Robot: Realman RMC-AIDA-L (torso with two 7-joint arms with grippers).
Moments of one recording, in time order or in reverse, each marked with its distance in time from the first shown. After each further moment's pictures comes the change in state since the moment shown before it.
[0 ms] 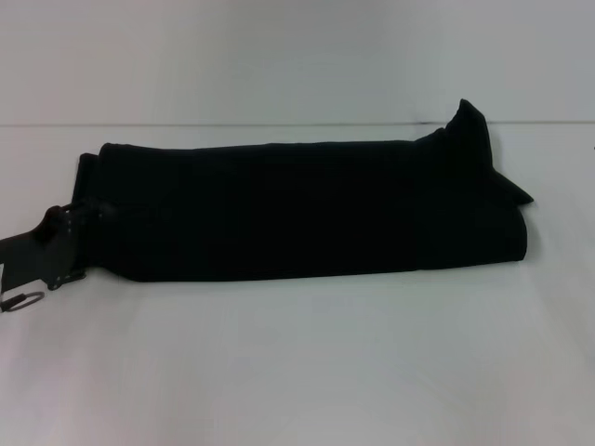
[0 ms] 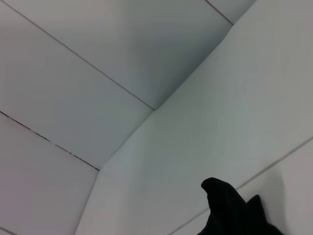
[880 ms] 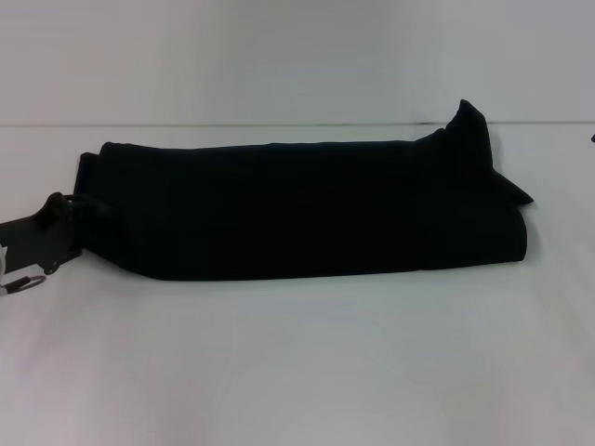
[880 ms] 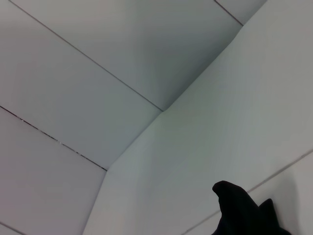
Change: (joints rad) left arm -0.037 0.001 0.056 0.016 0.010 -0.091 -0.011; right arm 0.012 -0.002 0.004 -0.002 0.003 -0.011 0.004
